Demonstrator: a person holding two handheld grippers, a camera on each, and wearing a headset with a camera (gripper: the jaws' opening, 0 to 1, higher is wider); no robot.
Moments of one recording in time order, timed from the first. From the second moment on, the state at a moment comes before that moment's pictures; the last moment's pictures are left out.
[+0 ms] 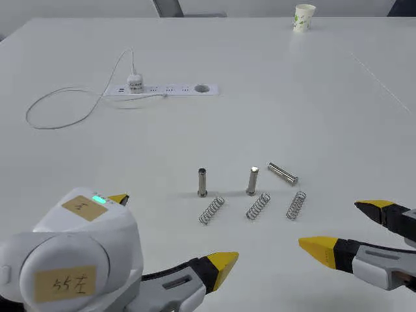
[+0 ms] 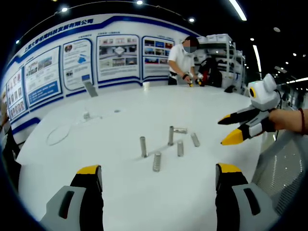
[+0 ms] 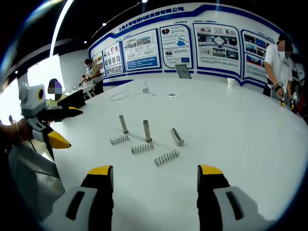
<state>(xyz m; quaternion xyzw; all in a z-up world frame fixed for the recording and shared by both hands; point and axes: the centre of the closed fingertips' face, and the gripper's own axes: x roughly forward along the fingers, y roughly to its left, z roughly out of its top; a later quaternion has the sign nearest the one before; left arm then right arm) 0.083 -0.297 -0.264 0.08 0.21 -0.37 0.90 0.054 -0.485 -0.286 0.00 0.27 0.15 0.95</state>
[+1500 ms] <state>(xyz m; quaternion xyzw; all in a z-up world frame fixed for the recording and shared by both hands) 0.082 -0.303 -0.261 0.08 0.20 -0.39 0.90 0.151 -0.494 -0.288 -0.04 0.32 0.20 0.93</state>
